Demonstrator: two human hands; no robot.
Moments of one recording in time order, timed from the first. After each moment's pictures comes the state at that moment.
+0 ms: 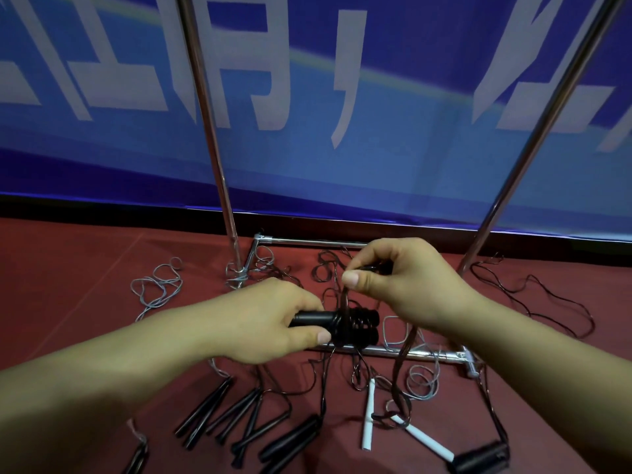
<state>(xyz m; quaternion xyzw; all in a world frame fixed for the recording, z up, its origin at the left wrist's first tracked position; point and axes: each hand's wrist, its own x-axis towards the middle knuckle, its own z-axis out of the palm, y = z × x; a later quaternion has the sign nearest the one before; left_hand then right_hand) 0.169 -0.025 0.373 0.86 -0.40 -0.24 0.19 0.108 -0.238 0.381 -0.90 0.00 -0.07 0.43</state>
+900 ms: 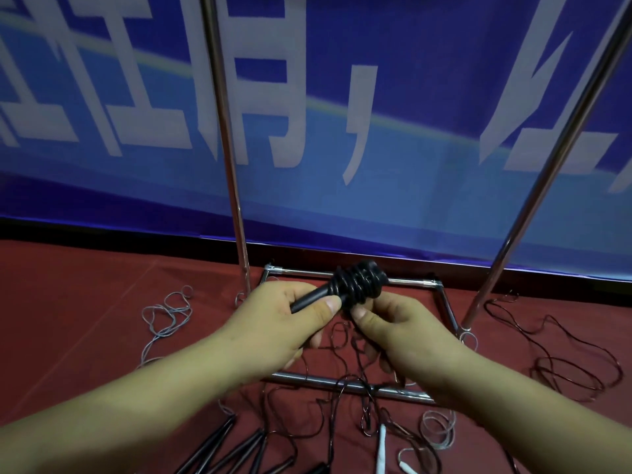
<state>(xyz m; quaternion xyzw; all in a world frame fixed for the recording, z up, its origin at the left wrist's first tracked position) 0.158 -0.028 0.390 0.76 -0.23 -0.20 0.57 0.105 -0.216 0.371 -0.80 0.08 0.02 0.59</state>
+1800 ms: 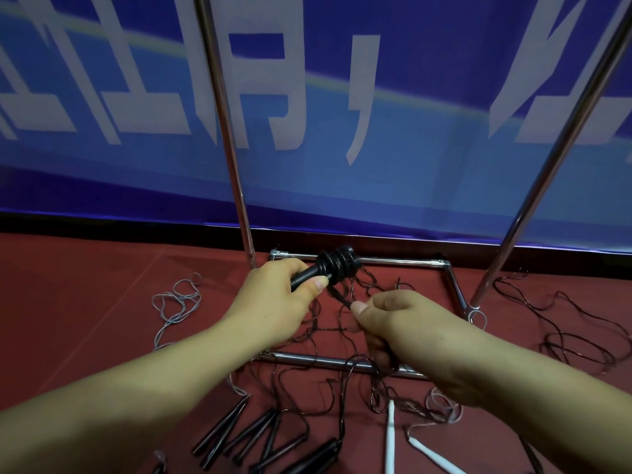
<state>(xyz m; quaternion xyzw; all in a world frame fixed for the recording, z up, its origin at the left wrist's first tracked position) 0.191 -0.031 0.359 0.90 -0.20 -0.03 0.38 0.091 -0.200 0.390 -0.81 0.13 0.12 0.55</state>
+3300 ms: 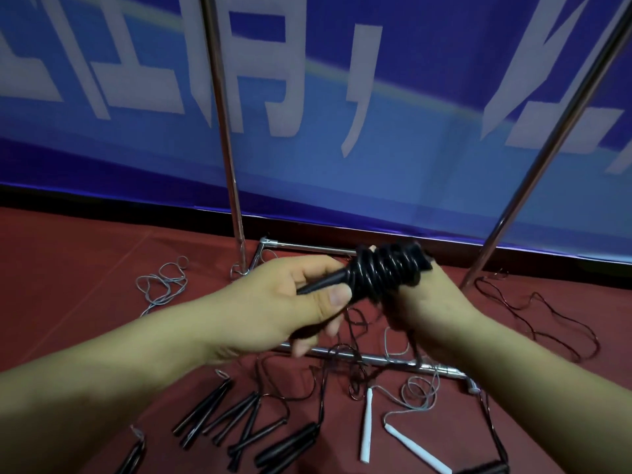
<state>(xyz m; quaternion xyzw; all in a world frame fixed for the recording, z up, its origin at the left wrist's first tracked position) 0.143 -0.022 0.398 0.67 -0.33 -0.32 0.58 0.098 -0.226 0.379 -0.74 0.06 -0.02 0.67</state>
